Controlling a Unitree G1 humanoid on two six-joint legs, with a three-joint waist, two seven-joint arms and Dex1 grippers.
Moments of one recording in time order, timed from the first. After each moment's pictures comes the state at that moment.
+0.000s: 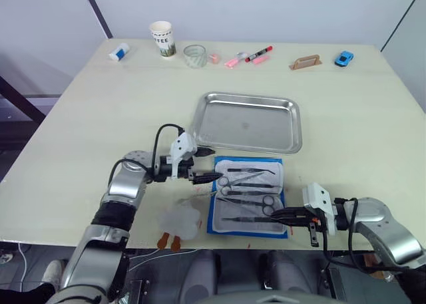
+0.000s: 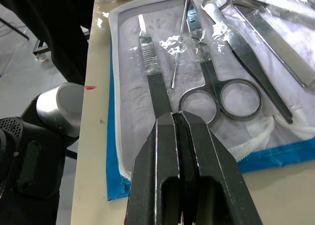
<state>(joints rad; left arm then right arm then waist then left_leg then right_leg) -0.46 0.59 -0.10 0.36 -0.25 0.13 -1.27 0.01 -0.68 0.21 -0.26 0.38 0.24 1.14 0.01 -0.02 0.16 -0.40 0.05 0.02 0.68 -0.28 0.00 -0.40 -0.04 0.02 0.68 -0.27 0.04</state>
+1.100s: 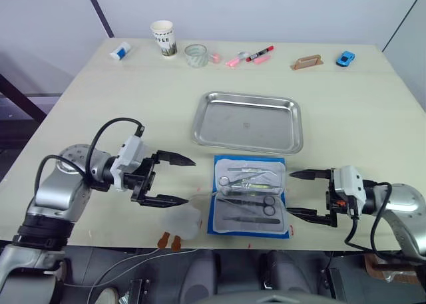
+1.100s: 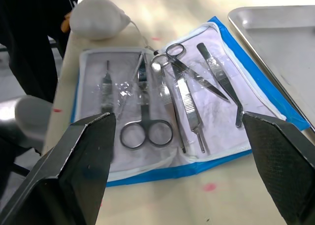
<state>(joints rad) -0.31 0.98 -0.07 0.02 -0.68 0.08 -1.56 -0.05 -0.71 0.03 -0.24 0.41 0.09 1.20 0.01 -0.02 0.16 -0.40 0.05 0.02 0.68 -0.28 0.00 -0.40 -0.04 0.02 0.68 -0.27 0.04</state>
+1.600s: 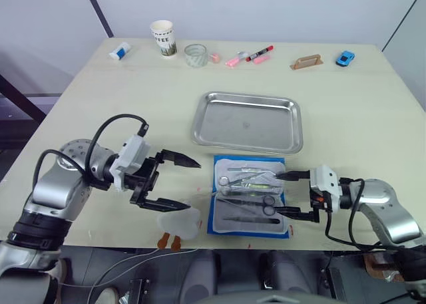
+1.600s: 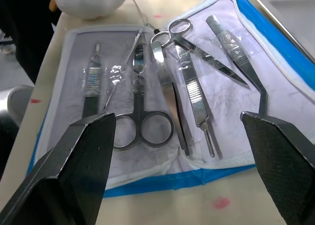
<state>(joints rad) -0.31 0.99 -0.08 -0.06 -0.71 0.10 -1.56 -0.14 -0.63 0.16 -0.10 0.31 0.09 1.17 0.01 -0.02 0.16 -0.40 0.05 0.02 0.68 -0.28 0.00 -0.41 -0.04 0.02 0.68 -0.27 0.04</state>
